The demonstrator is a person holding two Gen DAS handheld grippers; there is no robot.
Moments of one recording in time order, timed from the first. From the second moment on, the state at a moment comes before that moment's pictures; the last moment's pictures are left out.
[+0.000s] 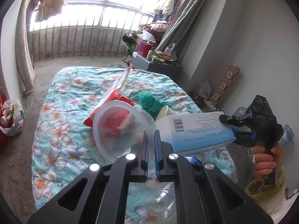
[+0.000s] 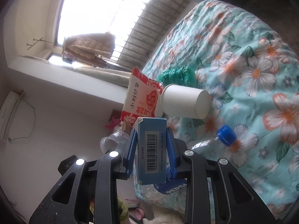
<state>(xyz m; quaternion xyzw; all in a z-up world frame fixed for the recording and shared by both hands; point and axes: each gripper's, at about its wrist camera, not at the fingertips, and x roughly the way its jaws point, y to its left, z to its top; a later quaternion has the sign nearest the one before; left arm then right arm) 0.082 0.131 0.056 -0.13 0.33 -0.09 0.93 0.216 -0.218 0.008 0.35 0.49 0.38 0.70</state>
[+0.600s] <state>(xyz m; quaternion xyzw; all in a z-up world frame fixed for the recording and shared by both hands) 0.119 0.026 0.092 -0.06 0.33 -0.18 0.92 0.200 -0.334 0.008 0.45 0.40 0.35 0.72</state>
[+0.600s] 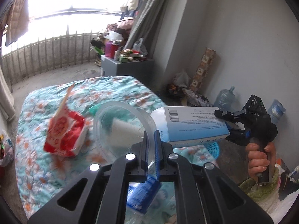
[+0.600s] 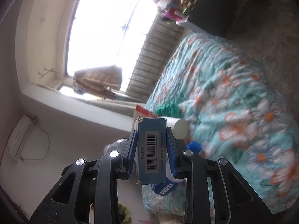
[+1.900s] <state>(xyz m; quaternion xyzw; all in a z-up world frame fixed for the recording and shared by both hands) 0.341 -0.489 -0.092 0.12 0.53 -0.38 0.75 0.196 -0.672 -0.231 0.55 0.37 -0.24 0.71</state>
